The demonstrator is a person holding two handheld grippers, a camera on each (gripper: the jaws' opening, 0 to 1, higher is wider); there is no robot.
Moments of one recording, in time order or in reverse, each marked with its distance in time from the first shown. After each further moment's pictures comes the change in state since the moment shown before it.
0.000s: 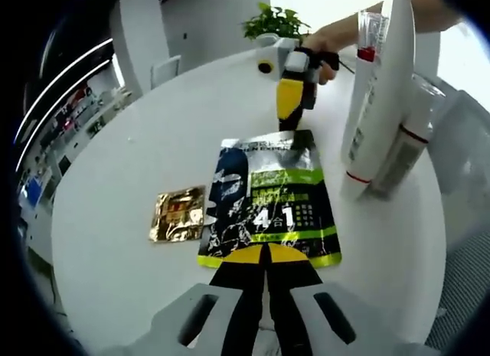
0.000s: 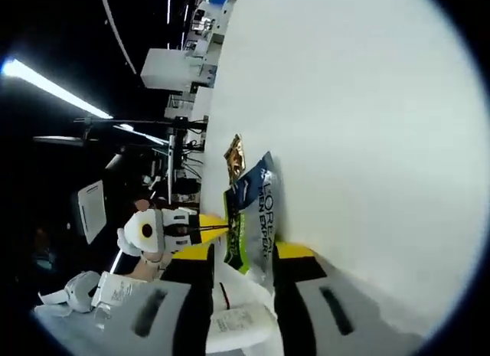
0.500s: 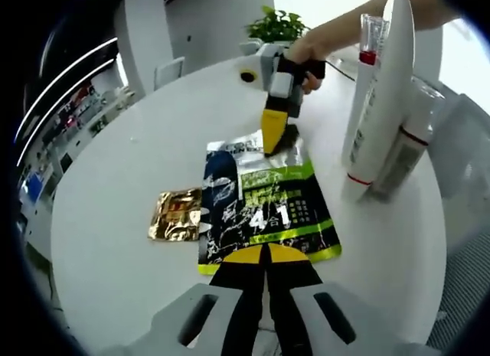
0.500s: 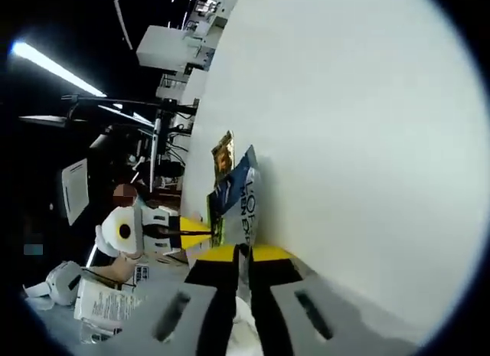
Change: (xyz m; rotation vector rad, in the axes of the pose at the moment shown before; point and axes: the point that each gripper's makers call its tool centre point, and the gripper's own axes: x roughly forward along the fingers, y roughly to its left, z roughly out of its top) left arm -0.003 -0.001 0.001 -0.012 -0.024 0.014; right arm 0.029 0.003 0.004 -0.101 0.066 -0.127
